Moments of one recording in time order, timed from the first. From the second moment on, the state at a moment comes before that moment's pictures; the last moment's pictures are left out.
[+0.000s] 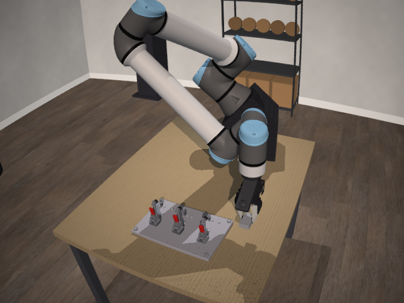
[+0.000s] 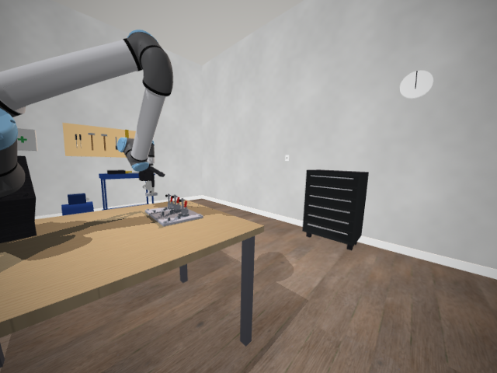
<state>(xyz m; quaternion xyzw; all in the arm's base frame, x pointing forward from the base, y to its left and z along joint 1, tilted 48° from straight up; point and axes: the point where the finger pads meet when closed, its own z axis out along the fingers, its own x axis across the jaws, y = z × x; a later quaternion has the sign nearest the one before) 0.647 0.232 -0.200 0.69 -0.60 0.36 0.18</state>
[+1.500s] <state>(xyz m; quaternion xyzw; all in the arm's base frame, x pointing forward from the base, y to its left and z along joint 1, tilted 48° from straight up) 0.646 0.225 -0.194 0.69 -0.60 0.36 0.18</state>
